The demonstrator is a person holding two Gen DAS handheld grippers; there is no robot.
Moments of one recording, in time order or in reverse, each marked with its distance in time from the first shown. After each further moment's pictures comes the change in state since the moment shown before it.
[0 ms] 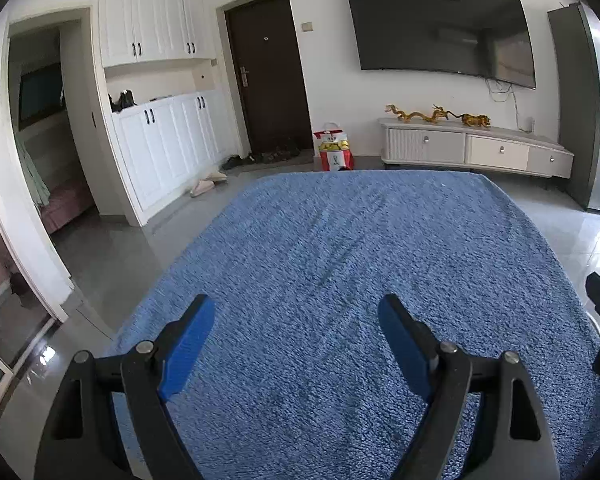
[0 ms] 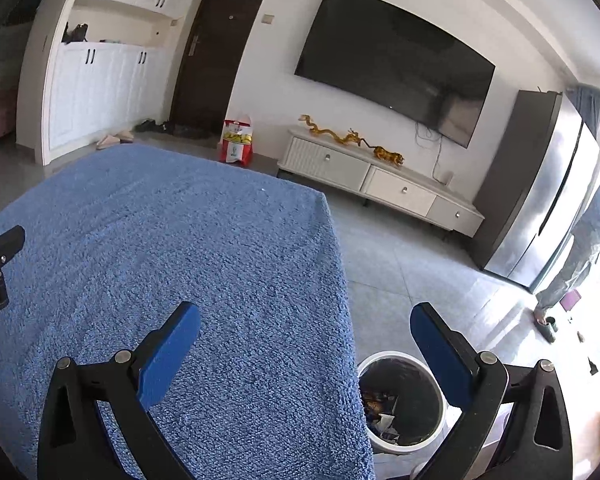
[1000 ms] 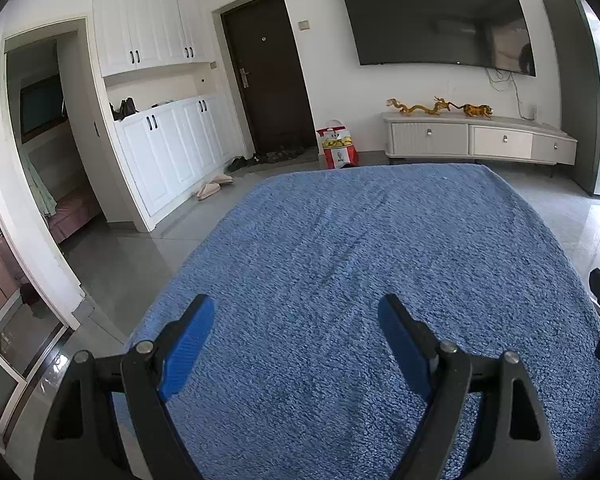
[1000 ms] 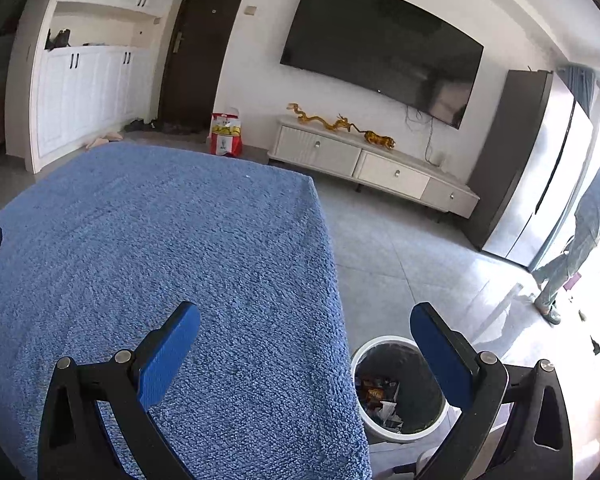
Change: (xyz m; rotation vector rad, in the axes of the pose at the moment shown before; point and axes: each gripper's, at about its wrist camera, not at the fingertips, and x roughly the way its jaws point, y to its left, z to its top) left arm -0.004 -0.009 0.000 0.036 0.013 0.024; right arm 0.014 -0.013 -0.011 0.054 0.043 -0.013
